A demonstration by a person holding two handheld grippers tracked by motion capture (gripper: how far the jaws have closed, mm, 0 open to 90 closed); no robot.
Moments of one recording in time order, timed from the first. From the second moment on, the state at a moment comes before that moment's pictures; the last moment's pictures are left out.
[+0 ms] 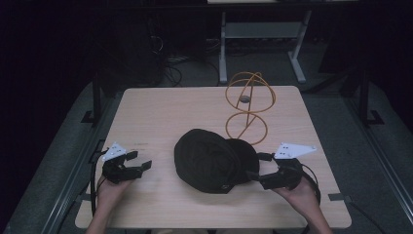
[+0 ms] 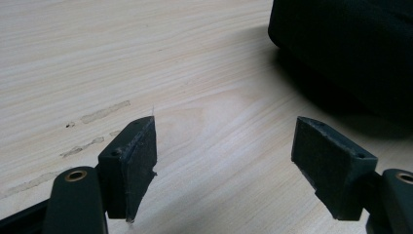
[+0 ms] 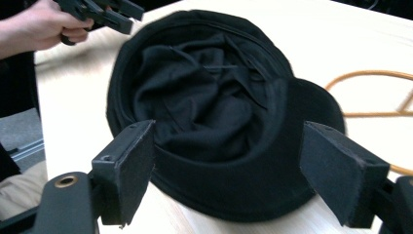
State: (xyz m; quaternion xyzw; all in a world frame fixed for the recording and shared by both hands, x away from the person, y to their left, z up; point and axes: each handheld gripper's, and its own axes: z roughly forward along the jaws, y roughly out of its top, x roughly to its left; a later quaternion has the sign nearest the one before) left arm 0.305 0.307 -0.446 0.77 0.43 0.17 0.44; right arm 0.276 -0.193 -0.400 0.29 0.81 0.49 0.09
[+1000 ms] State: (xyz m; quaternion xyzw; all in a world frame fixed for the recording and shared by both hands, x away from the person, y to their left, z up) left arm 0.304 0.308 -0.445 0.77 0.42 0.18 0.44; right arm 0.282 -0.106 -0.392 0.24 0.84 0.48 0.05
